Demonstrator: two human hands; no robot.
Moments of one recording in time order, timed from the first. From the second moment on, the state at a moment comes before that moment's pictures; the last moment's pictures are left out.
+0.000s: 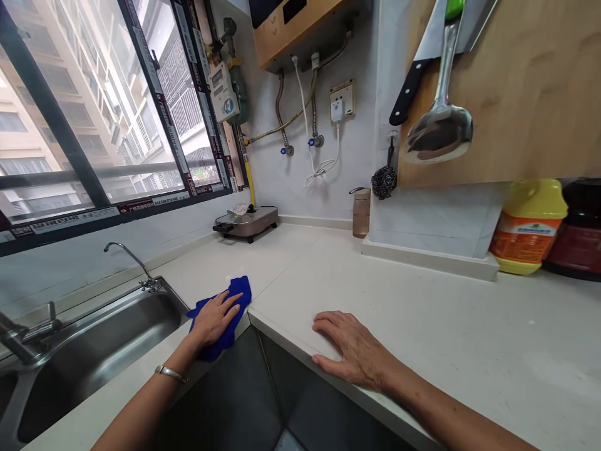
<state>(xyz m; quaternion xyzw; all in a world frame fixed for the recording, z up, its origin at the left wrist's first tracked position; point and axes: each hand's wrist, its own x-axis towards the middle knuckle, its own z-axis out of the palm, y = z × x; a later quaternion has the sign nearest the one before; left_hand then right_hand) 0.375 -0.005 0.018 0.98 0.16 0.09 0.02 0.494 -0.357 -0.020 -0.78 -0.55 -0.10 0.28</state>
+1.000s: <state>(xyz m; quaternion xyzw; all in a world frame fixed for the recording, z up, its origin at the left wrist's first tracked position) 0.480 -0.205 0.013 1.00 -0.03 0.08 0.03 0.546 -0.370 0.009 -0.78 -0.32 -0.29 0.45</state>
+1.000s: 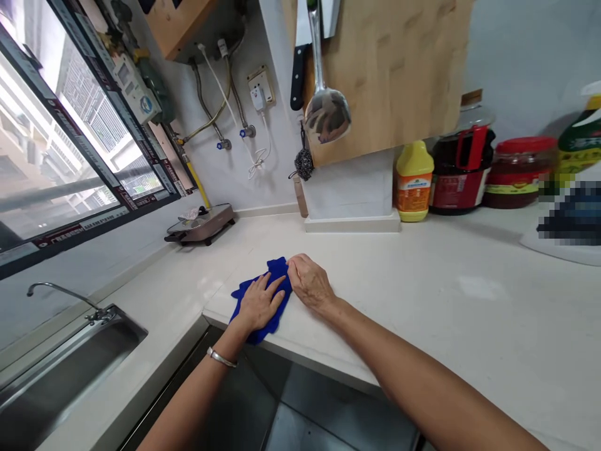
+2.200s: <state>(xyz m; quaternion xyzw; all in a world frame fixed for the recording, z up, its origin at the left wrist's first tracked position) 0.383 -0.229 0.015 0.93 -0.25 0.16 0.23 0.446 -0.484 -0.039 -0.86 -0.38 -0.24 0.22</state>
